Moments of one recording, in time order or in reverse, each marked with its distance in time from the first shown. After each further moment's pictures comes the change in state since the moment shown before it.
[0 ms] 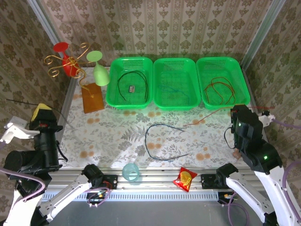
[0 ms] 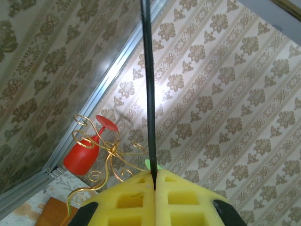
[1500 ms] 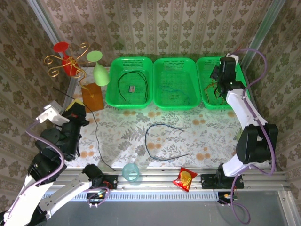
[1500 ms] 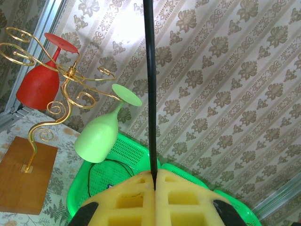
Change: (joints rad) left arm 0.000 0.143 -0.039 -0.180 0.216 -0.261; right arm -0.346 0.981 0.328 0.445 -0.382 -1.059
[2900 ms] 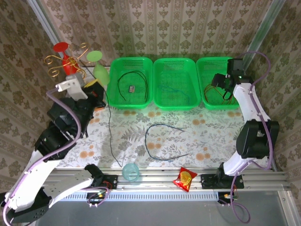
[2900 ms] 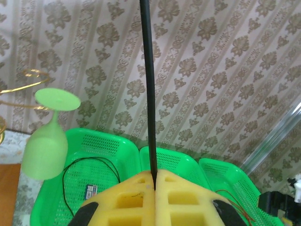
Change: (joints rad) left arm 0.000 0.377 0.322 -0.014 0.206 0.159; right arm -0.122 0.040 0.125 -0.422 -0.147 -0.056
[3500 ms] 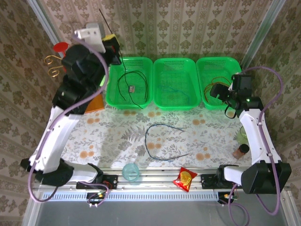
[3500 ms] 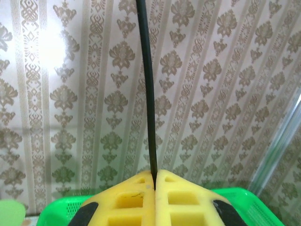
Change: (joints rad) left arm 0.165 0.538 0.614 0.031 0.225 0.228; right arm 0.031 -0.414 -0.285 -0.015 -0.154 0.104
